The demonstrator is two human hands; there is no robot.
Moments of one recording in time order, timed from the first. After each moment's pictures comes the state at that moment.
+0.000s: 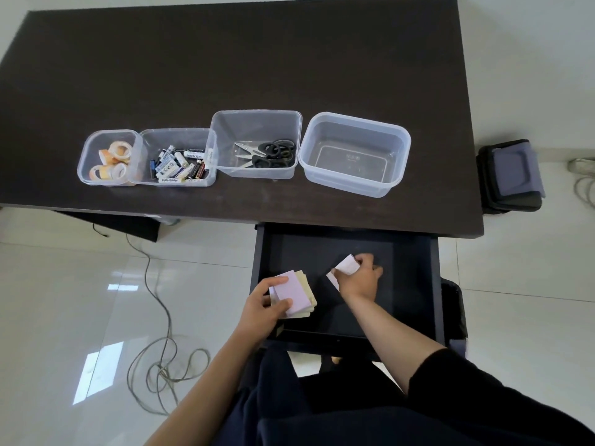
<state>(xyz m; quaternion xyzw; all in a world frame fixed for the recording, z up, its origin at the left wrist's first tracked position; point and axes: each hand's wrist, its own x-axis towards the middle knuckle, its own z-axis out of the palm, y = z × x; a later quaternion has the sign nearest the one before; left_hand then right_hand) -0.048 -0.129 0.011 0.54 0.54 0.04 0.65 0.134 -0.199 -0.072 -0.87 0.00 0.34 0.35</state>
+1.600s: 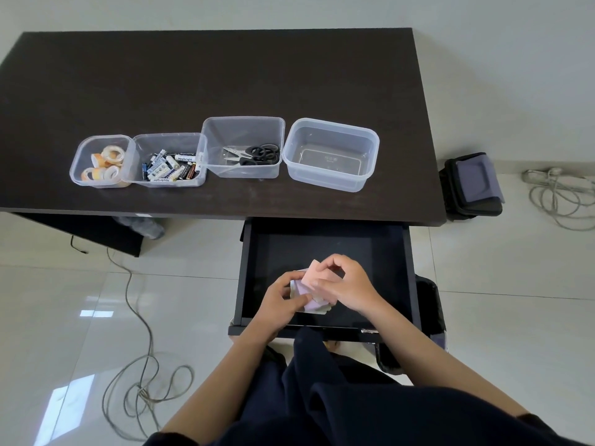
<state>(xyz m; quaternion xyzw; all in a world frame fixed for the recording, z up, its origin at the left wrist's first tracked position) -0.016 -0.167 0.019 0.58 0.43 0.05 0.69 0.131 -0.250 0.021 -0.76 -0.29 0.43 0.40</state>
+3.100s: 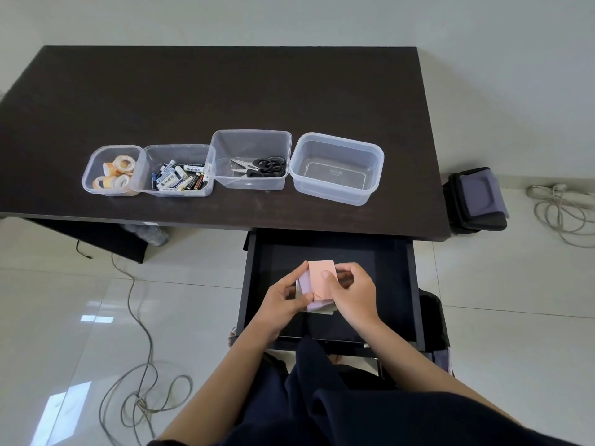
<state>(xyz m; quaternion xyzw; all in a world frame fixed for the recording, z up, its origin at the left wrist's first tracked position) -0.010 -0.153 0.028 0.54 0.41 0.06 0.74 0.117 -0.243 0.017 -0.81 -0.17 0.29 0.47</state>
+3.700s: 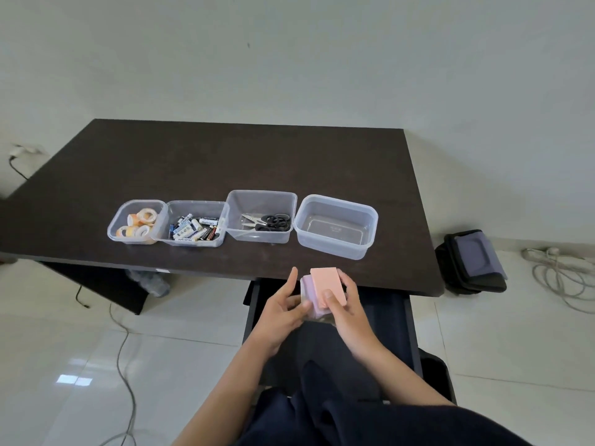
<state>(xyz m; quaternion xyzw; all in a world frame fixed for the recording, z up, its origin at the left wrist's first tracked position) 0.018 -0.118 0.071 0.57 0.36 0.12 0.73 0.136 -0.216 0.064 -0.65 -0.24 0.41 0.60</state>
